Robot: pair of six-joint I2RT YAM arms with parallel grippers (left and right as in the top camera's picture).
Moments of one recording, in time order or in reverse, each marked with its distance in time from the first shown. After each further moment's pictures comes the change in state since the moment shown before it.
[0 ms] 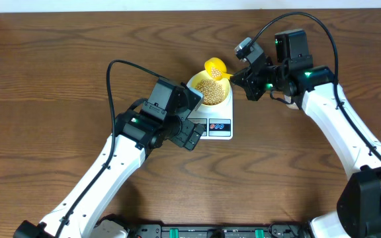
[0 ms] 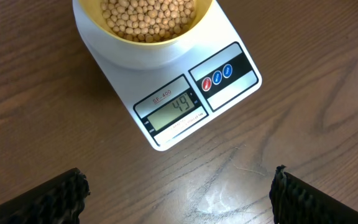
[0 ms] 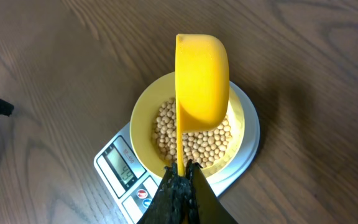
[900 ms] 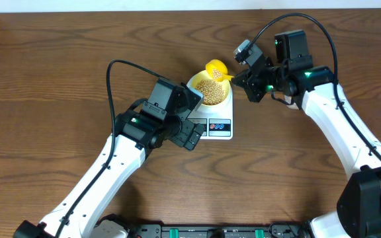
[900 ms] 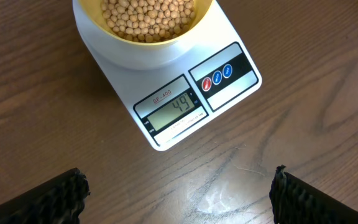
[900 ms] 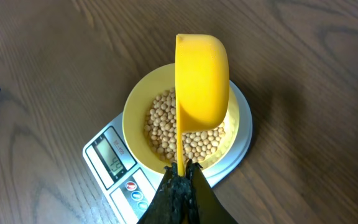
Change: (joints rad) left arm 0.000 0.000 0.000 0.000 0.000 0.000; right arm 0.001 0.000 0.000 -0.020 0.021 -0.080
